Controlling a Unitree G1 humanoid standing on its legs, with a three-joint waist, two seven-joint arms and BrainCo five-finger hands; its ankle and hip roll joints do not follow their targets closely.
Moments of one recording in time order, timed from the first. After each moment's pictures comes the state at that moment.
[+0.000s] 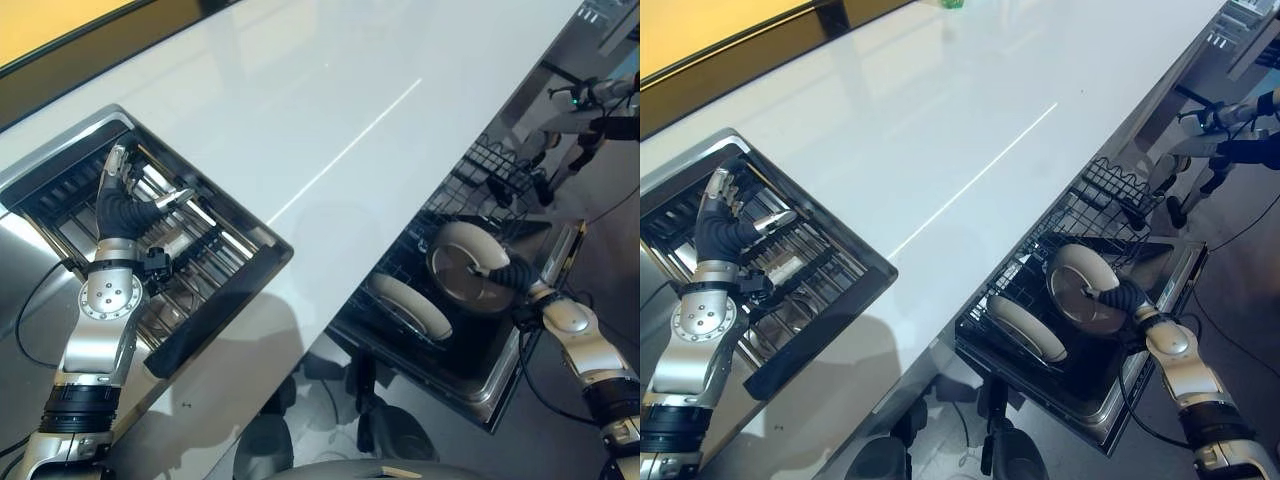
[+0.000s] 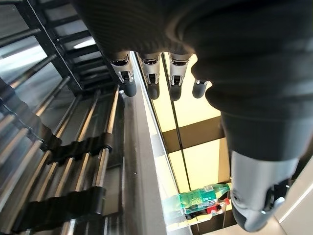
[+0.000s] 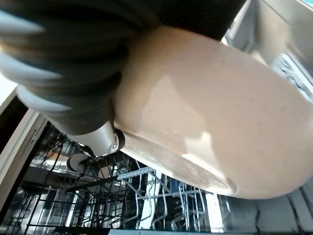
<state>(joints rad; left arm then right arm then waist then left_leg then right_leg) -0.18 0.67 0.10 -0.05 -0.30 -0.07 0.27 -0.22 -0.76 0.12 0.38 0.10 -0.08 0.13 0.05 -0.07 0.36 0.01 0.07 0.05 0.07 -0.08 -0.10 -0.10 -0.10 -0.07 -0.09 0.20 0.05</state>
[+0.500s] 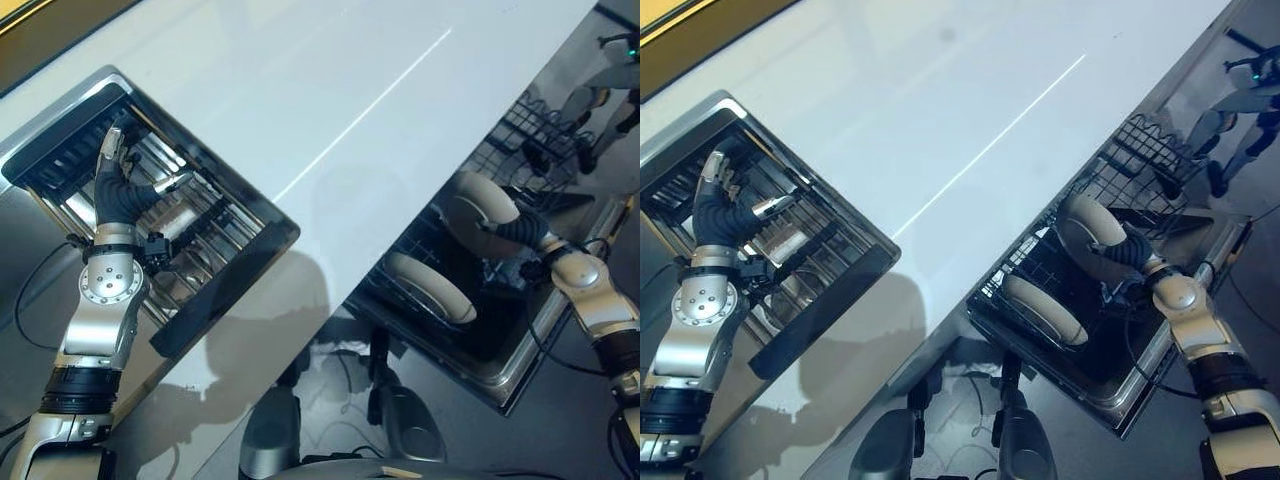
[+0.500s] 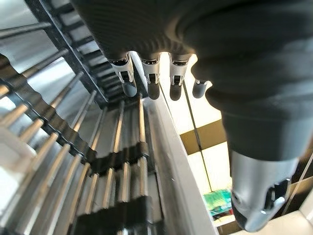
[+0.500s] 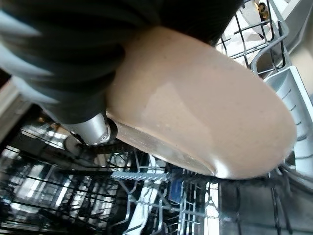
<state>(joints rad) -0.25 0.68 0.07 0.02 -0.31 -0.09 0.29 -0.44 -0.86 0.19 0.52 0.07 -0.11 0.17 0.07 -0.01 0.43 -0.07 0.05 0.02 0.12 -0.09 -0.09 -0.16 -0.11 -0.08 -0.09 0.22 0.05</state>
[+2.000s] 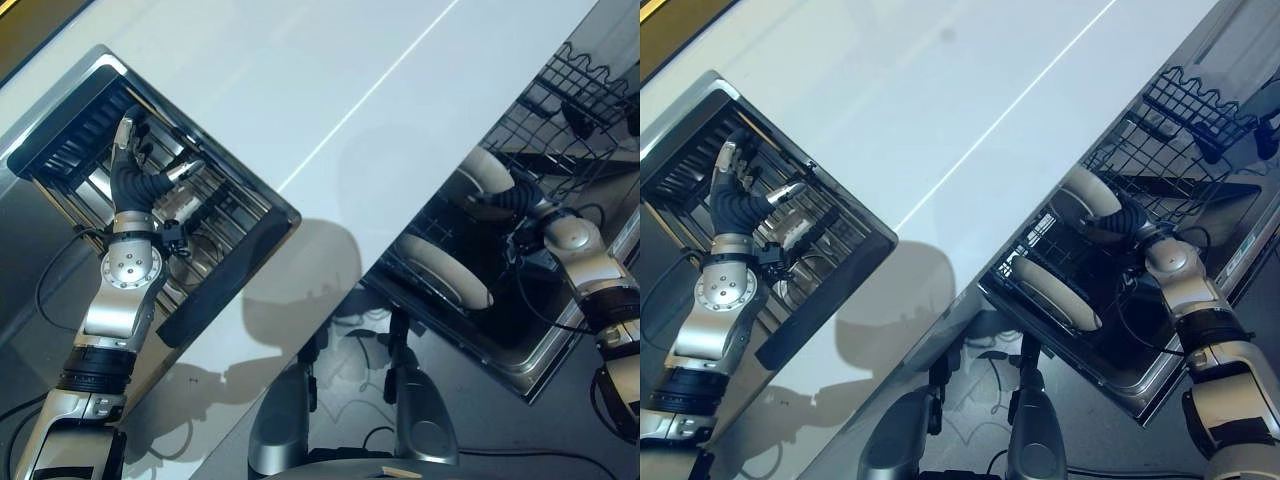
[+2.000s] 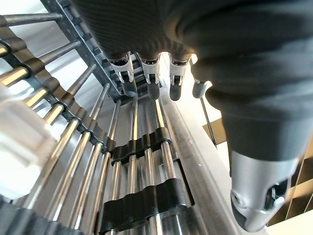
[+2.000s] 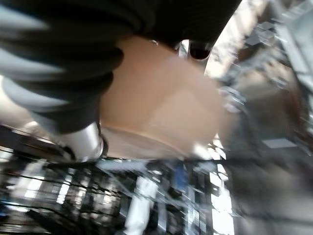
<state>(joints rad) -0.34 0.68 -0.02 0.06 -0.33 -0.10 0.37 -0.64 -0.80 0.31 0.72 0.09 -0.09 0.12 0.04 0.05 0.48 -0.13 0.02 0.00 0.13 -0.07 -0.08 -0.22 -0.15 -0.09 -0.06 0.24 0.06</state>
